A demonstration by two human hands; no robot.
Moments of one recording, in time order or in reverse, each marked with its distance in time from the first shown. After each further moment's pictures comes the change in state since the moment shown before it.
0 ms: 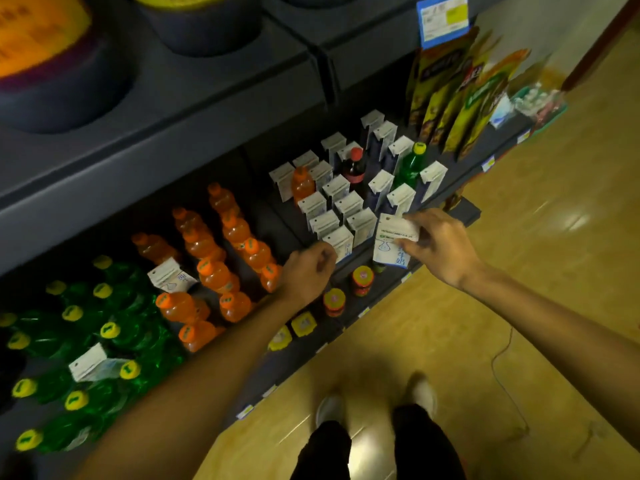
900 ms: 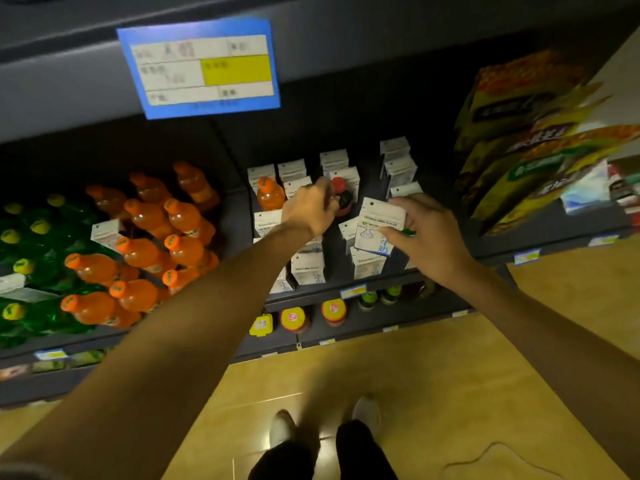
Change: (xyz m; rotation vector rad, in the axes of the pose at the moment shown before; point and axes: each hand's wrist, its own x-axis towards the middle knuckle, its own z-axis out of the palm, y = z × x) left_hand 0.251 0.066 0.079 0.278 0.230 -0.409; right_hand 0.201 0.173 -0.023 0.235 -0.153 -0.392
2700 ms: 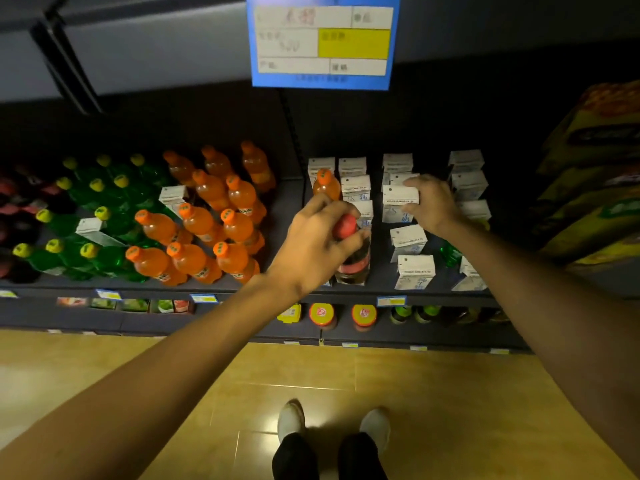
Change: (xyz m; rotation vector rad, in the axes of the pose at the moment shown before) left_hand -0.123 0.008 -0.070 -0.233 0.265 0.055; right_hand 0.120 0.043 0.108 -0.052 -0.230 0.069
